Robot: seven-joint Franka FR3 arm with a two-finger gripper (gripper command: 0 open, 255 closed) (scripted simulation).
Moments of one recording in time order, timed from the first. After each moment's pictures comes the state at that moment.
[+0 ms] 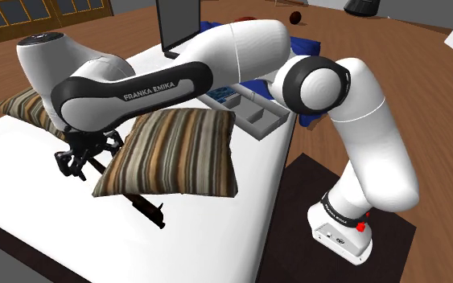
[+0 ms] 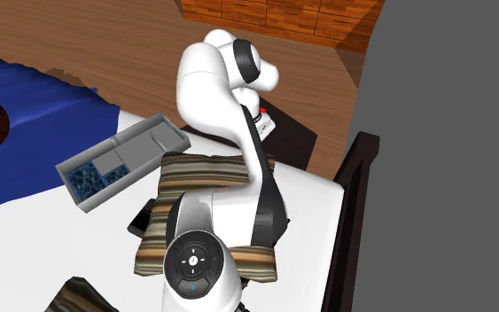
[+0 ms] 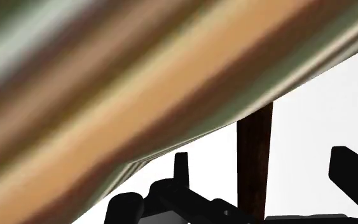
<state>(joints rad) 0.43 0.79 0.55 -1.13 -0.35 1.85 0.74</state>
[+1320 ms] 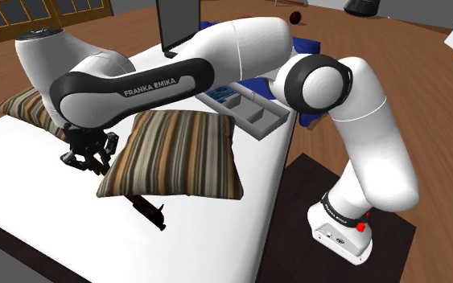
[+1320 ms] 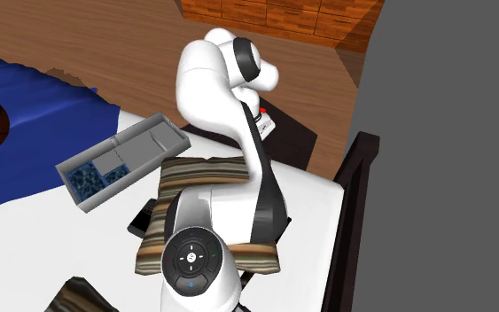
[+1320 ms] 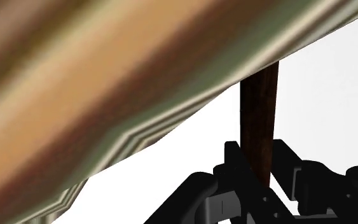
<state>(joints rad) 0.43 0.78 0.55 -1.13 -0.34 1.84 0.73</state>
